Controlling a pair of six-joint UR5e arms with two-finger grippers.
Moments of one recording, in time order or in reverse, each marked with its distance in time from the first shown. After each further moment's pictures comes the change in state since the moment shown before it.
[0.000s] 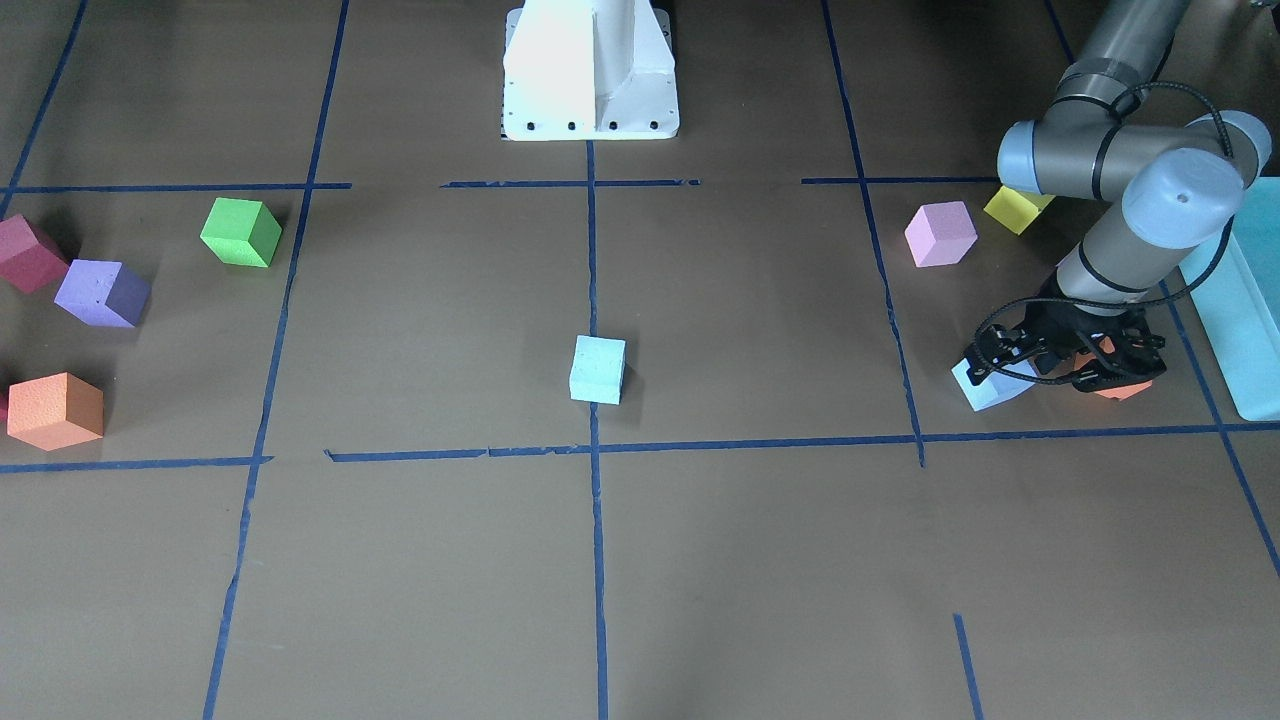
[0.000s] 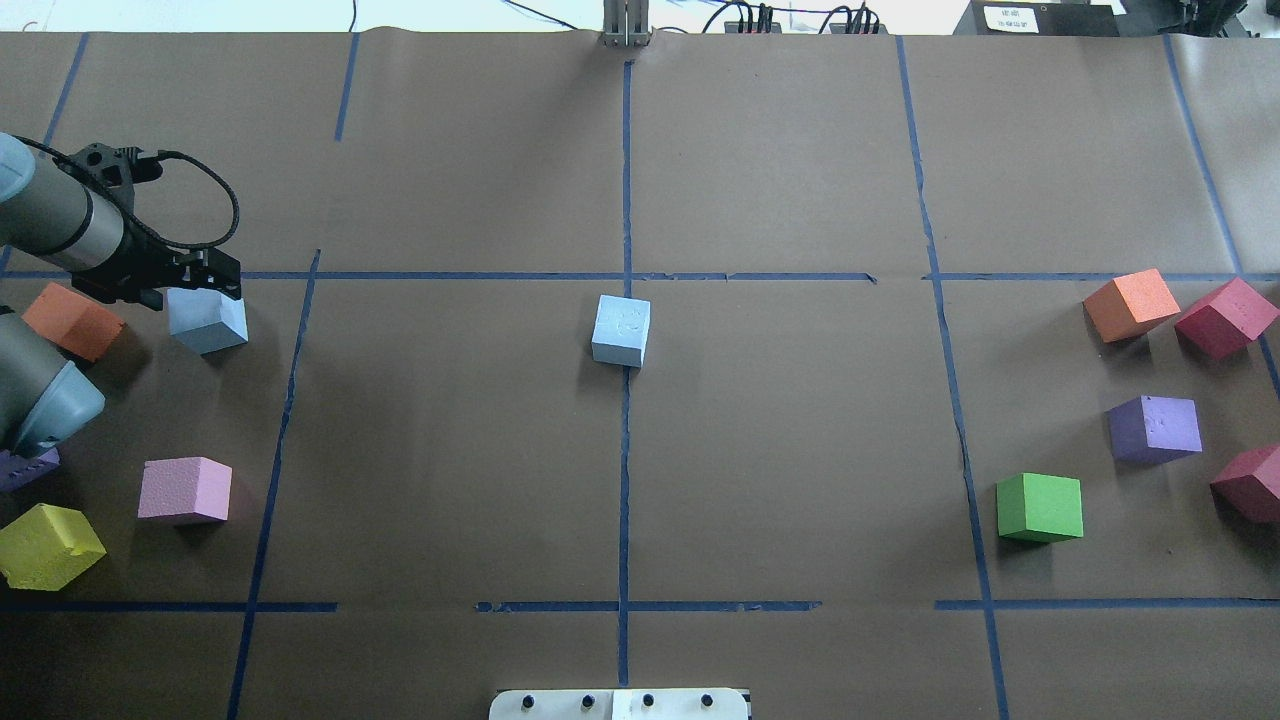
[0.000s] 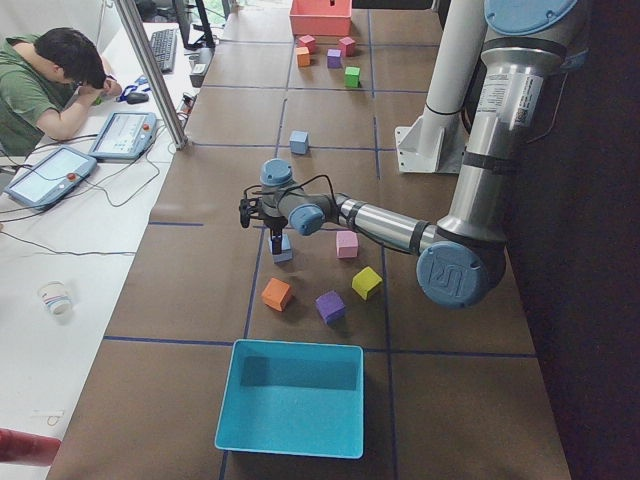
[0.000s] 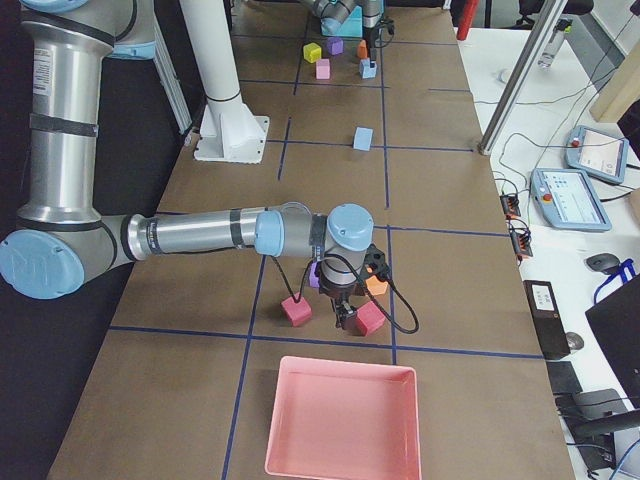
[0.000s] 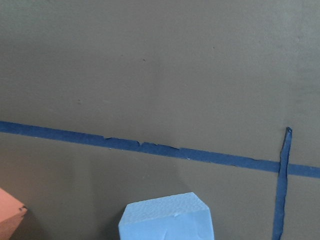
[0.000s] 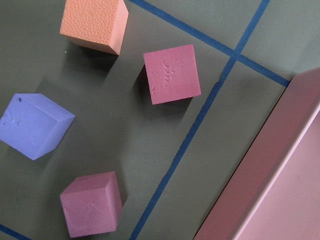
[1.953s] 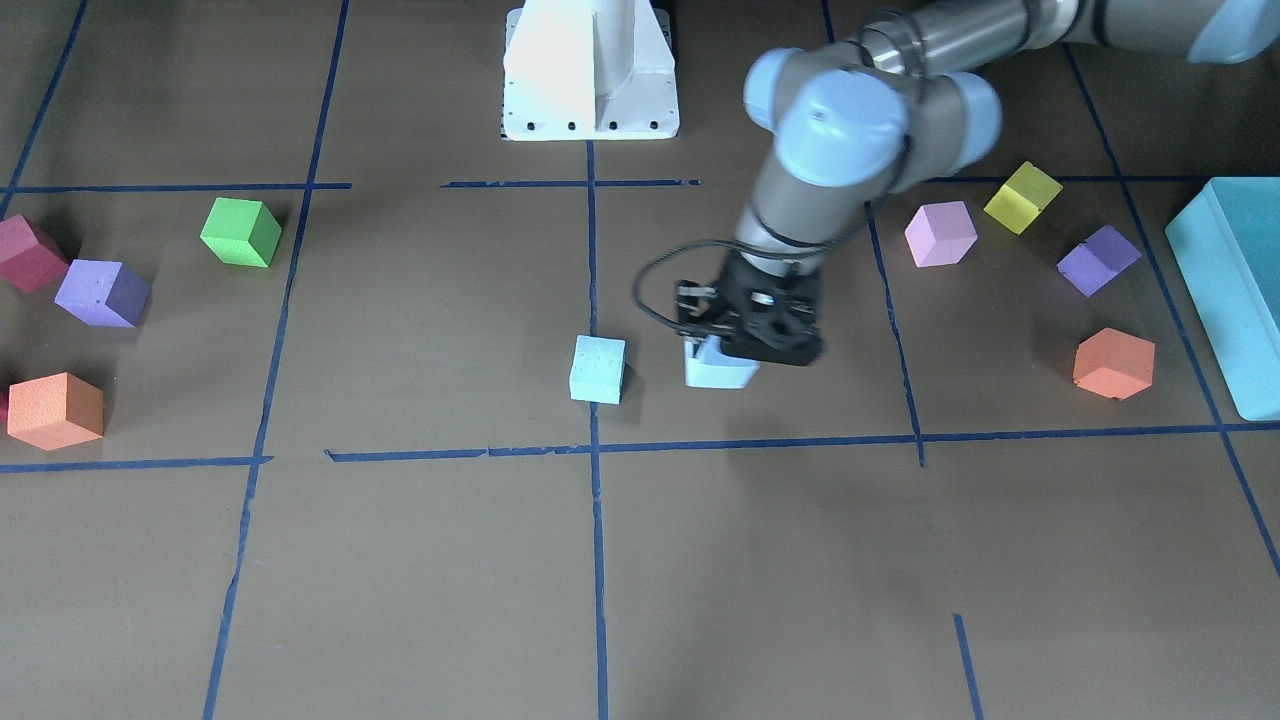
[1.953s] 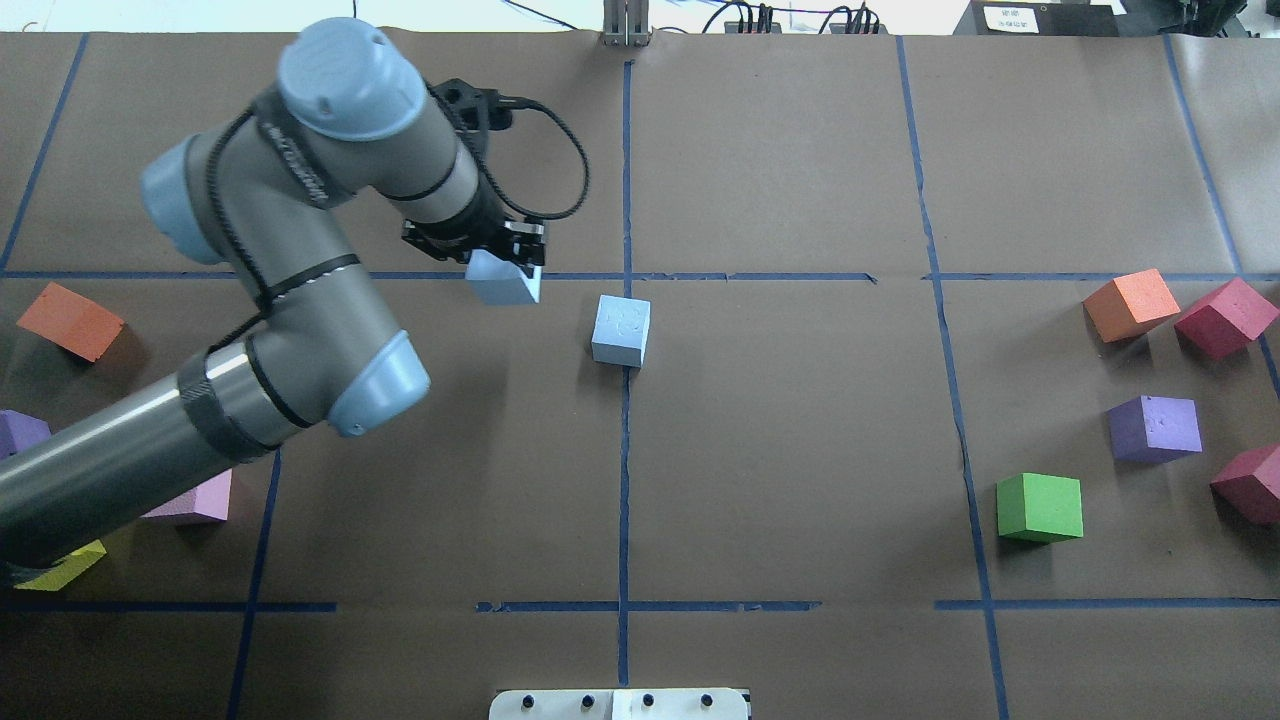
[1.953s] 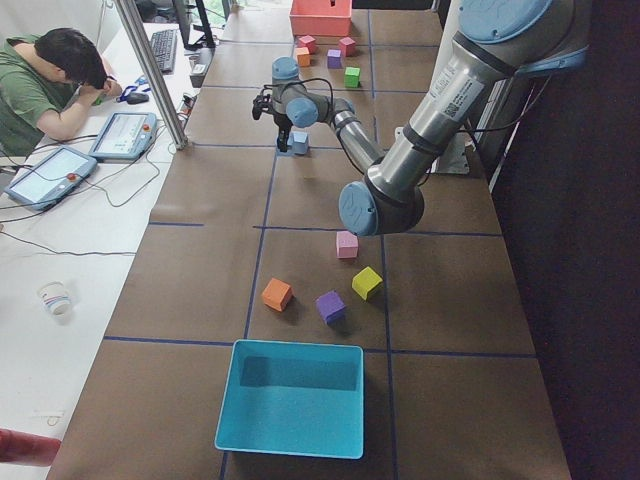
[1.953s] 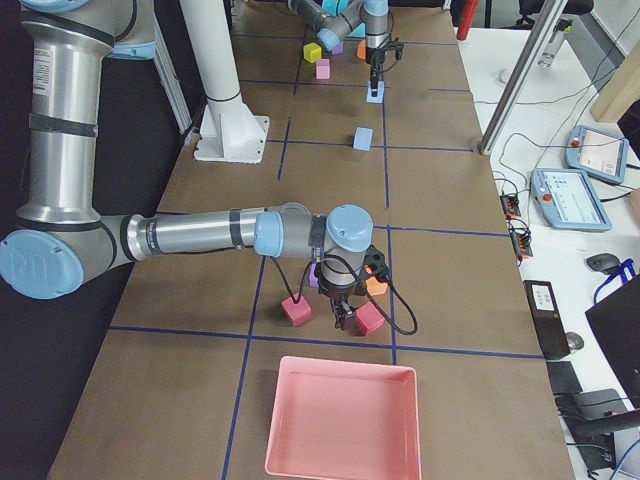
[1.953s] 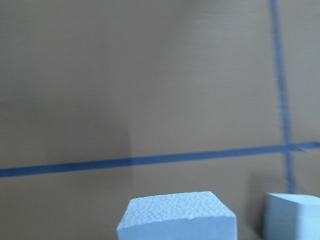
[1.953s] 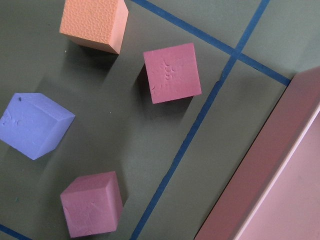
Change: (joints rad) left arm 0.239 -0.565 -0.016 0.364 0.103 0.010; right arm 0.000 -0.001 -0.001 0.000 0.004 0.001
